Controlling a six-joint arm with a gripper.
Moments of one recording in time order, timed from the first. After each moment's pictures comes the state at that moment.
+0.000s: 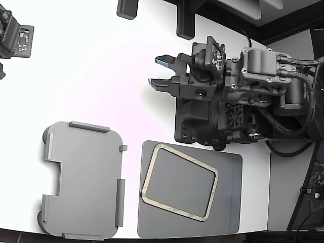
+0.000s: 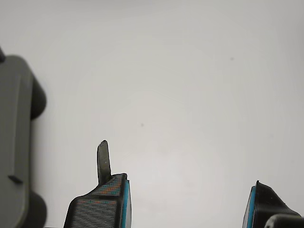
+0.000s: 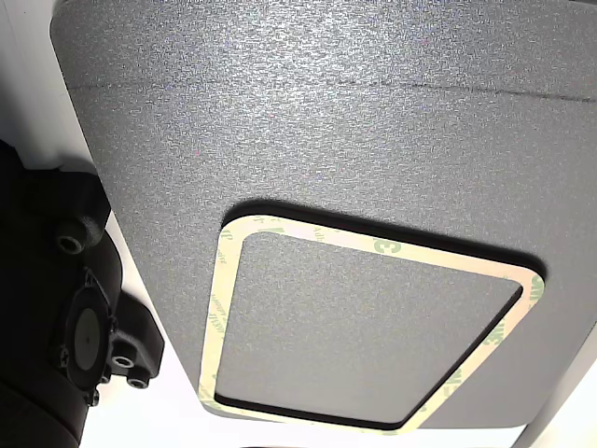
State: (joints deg) arm -1.3 168.0 152.4 55.8 6.0 7.0
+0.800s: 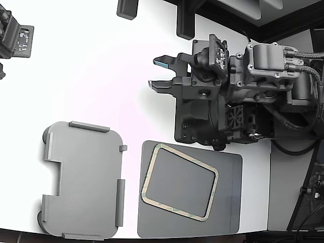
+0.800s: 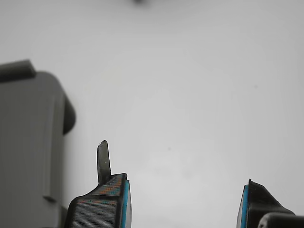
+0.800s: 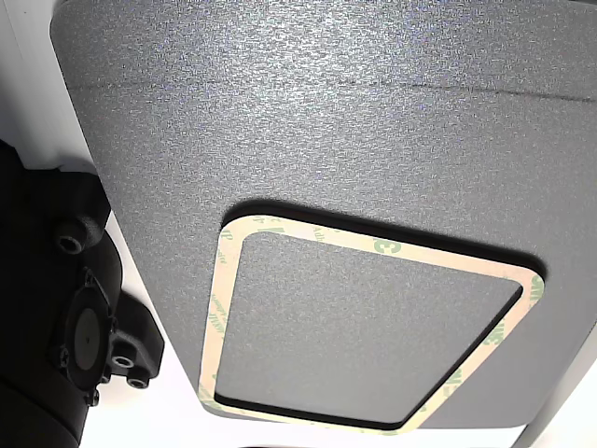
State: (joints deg) arm -0.4 157.0 141.4 57.0 2.7 5.2
